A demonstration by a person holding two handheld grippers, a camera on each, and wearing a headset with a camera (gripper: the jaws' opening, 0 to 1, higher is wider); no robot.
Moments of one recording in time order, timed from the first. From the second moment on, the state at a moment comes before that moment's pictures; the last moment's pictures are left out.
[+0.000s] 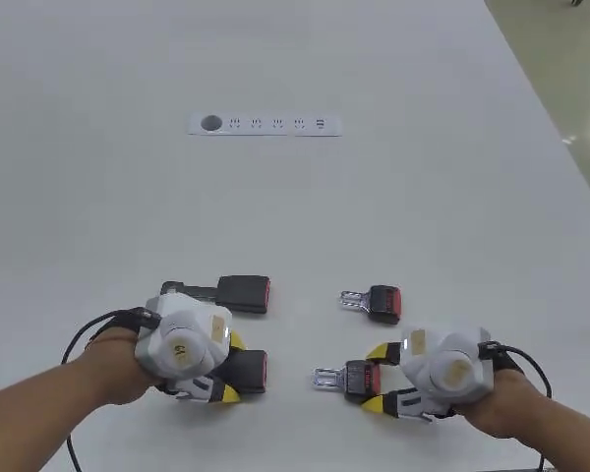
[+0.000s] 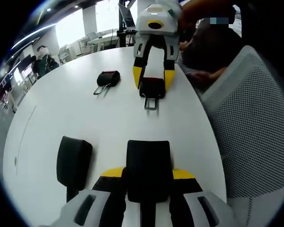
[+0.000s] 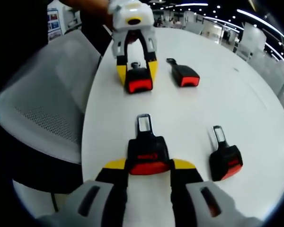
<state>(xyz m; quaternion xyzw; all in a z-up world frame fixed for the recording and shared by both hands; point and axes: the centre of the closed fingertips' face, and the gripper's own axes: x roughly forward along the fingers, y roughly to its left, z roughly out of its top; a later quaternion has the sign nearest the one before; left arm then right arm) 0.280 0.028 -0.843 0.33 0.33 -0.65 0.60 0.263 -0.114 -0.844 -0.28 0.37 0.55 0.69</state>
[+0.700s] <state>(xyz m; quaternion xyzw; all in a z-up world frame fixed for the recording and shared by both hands) 0.279 0.028 -0.842 0.34 0.33 -0.65 0.59 0.274 -0.065 -0.841 -0.27 0.36 0.57 0.69</state>
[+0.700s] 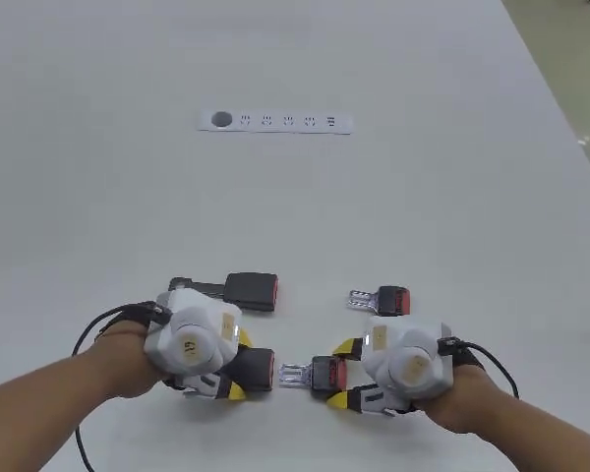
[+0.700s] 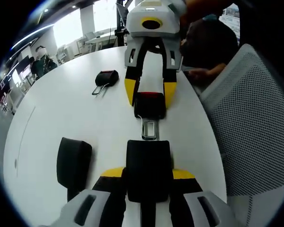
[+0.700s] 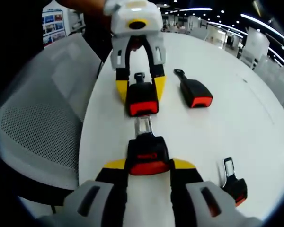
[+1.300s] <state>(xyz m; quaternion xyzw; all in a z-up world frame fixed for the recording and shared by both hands) 0.278 0.028 -0.842 0.34 0.33 -0.65 0.59 0.279 -0.037 -0.842 -0.24 0.34 0.57 0.71</state>
